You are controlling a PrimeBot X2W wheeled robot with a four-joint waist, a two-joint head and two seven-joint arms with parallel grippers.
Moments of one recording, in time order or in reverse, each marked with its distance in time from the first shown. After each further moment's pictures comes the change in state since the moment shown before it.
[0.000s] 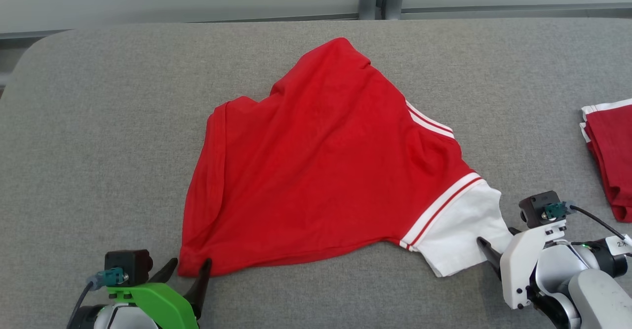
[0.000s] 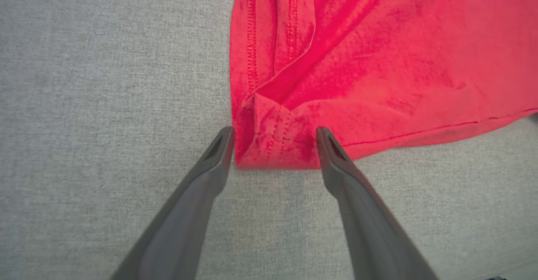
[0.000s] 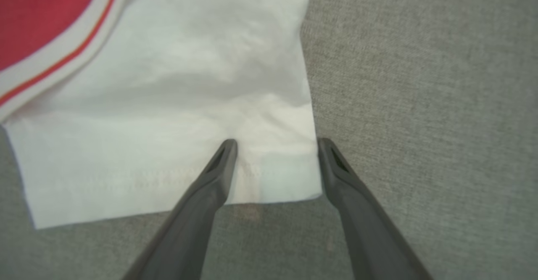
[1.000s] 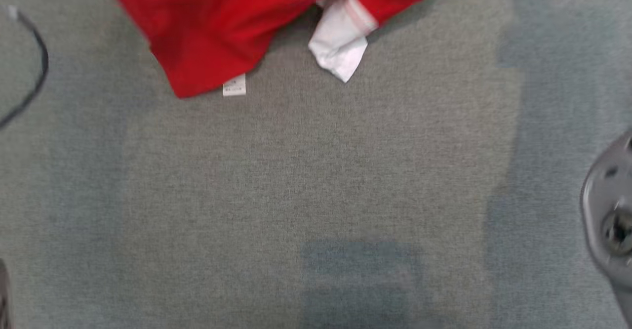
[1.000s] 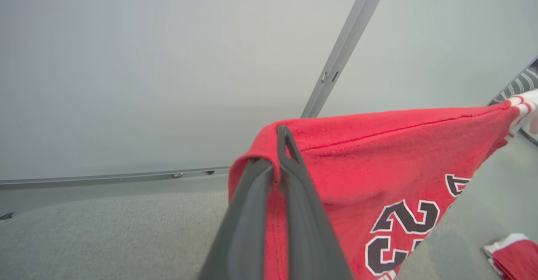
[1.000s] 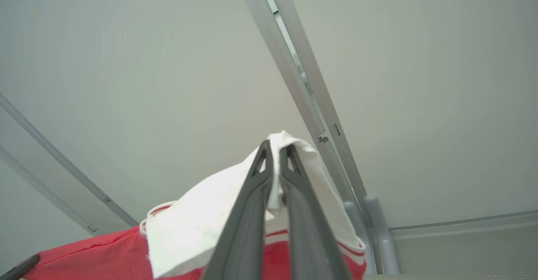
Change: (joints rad) left arm -1.063 0.140 0.157 -0.038 -0.334 0.001 0.352; right arm -1.095 0.255 -0.482 -0.155 0.156 0.000 0.184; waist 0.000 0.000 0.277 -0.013
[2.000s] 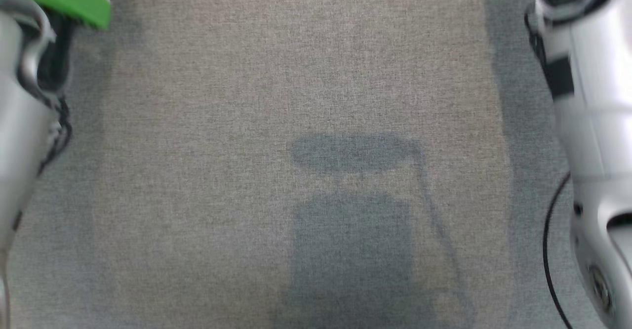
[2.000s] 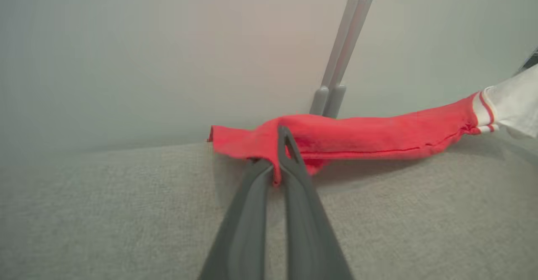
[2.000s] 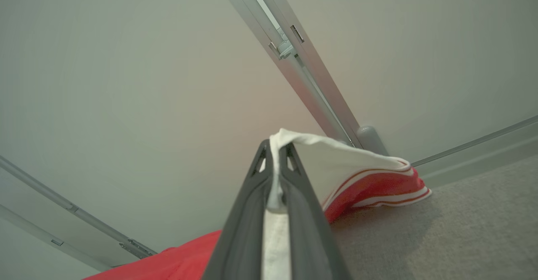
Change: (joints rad) left arm -0.171 0.039 -0.567 0.611 -0.002 -0.098 -0.932; right arm -0.030 -0.023 0.374 0.530 0.253 0.000 -0.841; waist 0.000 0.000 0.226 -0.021
